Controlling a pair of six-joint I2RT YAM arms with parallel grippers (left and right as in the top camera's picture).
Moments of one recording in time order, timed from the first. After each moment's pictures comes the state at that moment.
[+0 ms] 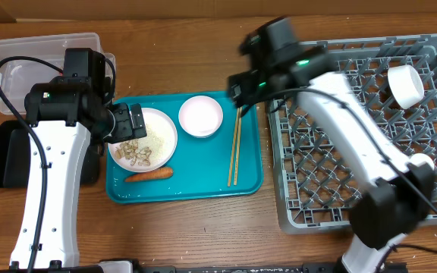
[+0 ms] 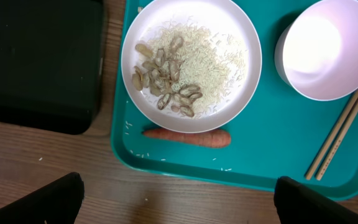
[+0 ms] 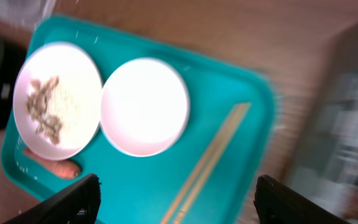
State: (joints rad) left arm 0.00 1.49 1.55 -1.39 -0.03 -0.26; right arm 0.48 1.91 1.78 -0.97 -0.24 0.17
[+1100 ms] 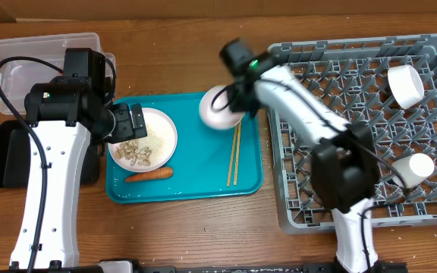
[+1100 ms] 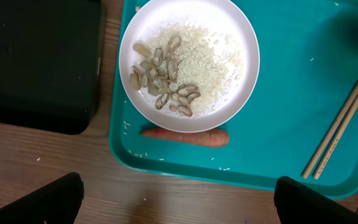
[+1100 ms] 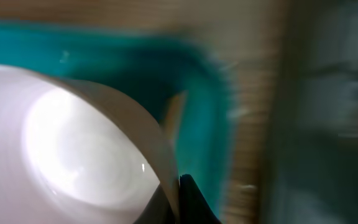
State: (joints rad) left arm 0.00 1.49 1.55 -1.39 -0.02 -0.26; right arm 0.49 2.19 1.96 -1.11 0.10 0.38
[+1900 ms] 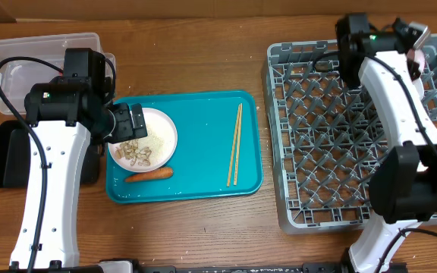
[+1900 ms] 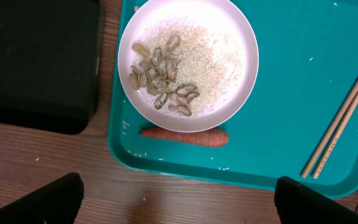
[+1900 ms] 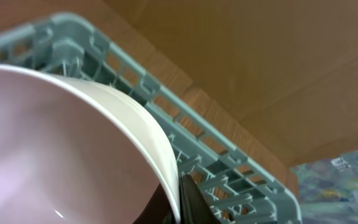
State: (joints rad) left arm 0.00 1.49 1.55 -1.39 -0.02 -0.26; right arm 0.06 1.99 1.78 -1.23 1.15 0.78
